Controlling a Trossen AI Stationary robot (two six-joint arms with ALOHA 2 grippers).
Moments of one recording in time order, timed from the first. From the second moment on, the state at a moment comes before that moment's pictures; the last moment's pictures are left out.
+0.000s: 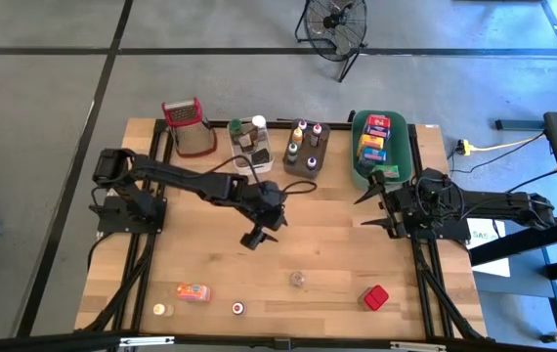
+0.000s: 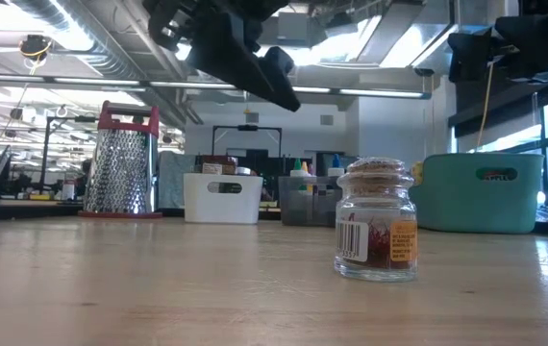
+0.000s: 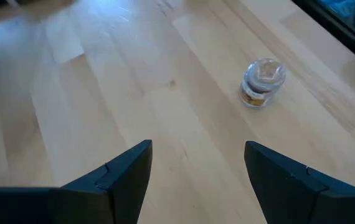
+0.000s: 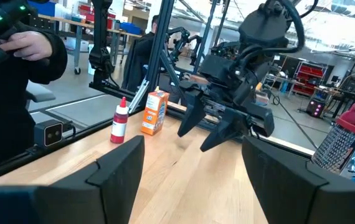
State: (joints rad) left arm -0.05 1.67 1.18 -0.33 0.24 0.37; right arm -0.12 0.37 0.12 0.31 -0.50 -0.21
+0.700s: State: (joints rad) left arm -0.12 1.68 1.18 -0.30 0.17 0.34; right arm -0.12 0.37 0.12 0.32 -0.50 -0.18
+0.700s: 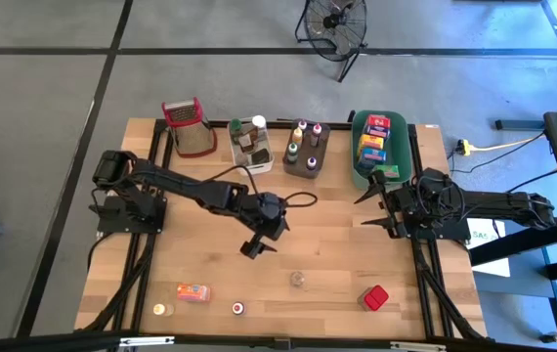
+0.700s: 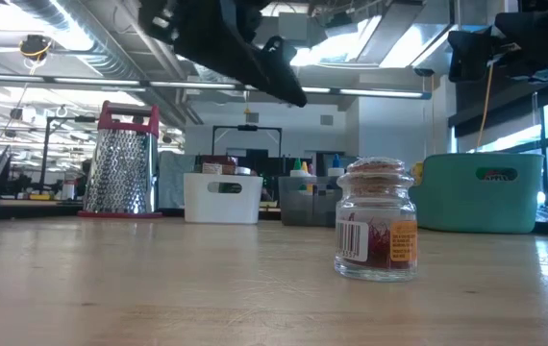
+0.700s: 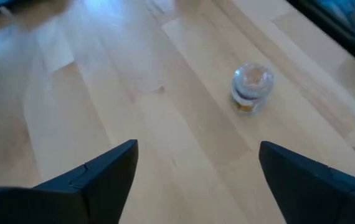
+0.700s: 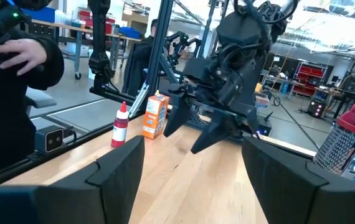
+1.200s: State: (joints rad) left arm -0.14 1.71 1.19 -0.25 0.14 0.21; right arm -0.09 0.37 0.12 0.35 -0.54 -0.14
